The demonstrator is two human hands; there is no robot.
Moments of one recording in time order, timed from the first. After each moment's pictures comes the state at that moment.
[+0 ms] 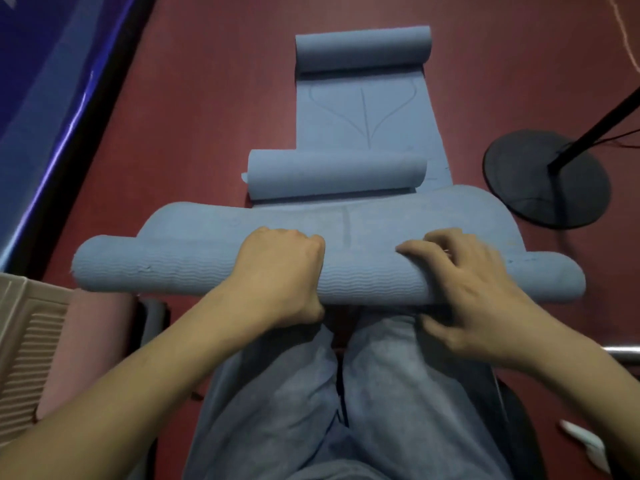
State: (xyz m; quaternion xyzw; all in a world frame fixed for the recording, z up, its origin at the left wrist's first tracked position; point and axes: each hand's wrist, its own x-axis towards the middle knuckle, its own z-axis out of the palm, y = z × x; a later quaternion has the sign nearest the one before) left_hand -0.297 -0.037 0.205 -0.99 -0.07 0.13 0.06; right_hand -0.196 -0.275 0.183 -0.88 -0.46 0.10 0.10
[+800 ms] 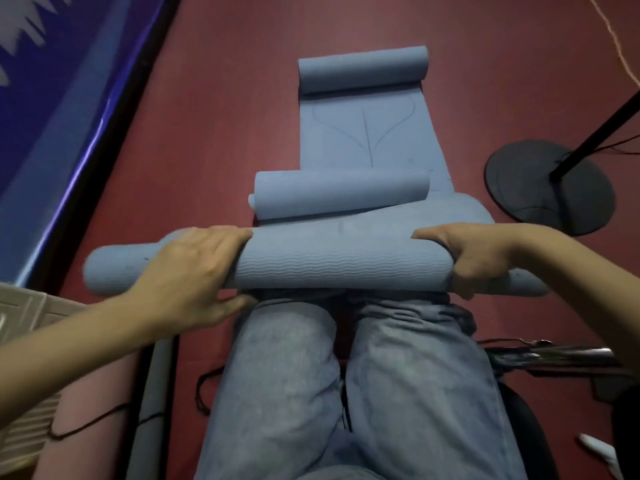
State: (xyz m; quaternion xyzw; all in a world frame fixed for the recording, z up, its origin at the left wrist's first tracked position) left_hand -0.356 0.065 0.192 -1.00 -0.01 0.01 0.02; right_hand -0.096 -0.247 0.183 -0.81 -0.39 0.44 0.04
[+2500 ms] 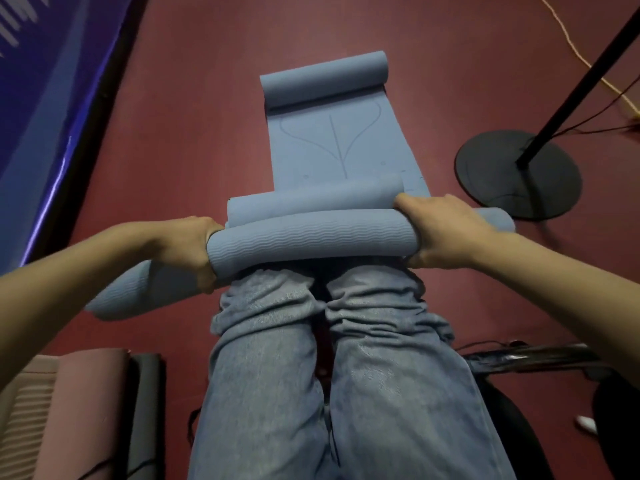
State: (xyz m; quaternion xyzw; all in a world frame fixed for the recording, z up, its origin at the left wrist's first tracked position) left_hand -0.228 0.117 0.192 -0.92 -0.10 0.35 -0.13; right_hand -0.072 -0.259 0.156 -0.89 -0.44 0.08 0.03
